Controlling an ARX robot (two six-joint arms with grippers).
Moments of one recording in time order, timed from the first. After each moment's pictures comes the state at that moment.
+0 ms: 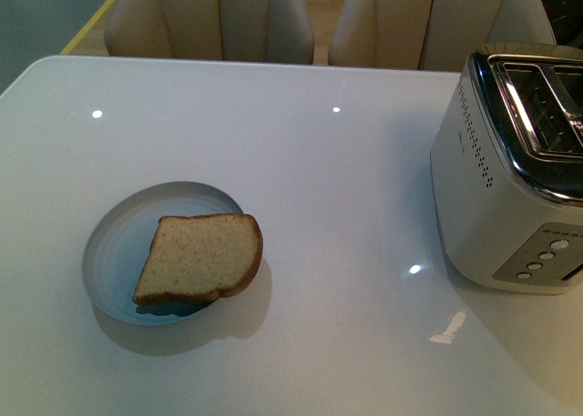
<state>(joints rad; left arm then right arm) 0.00 0.01 0.01 0.00 0.00 -0.01 0.00 0.00 0.02 0.00 0.00 0.00</state>
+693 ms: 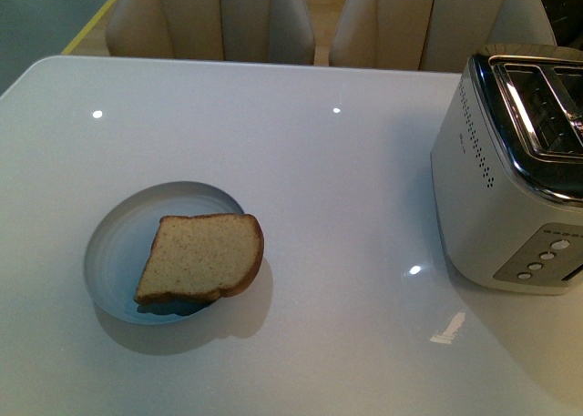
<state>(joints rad) 0.01 0.33 0.22 -0.46 0.07 -0.21 0.00 0.00 0.02 0.00 0.00 0.00</state>
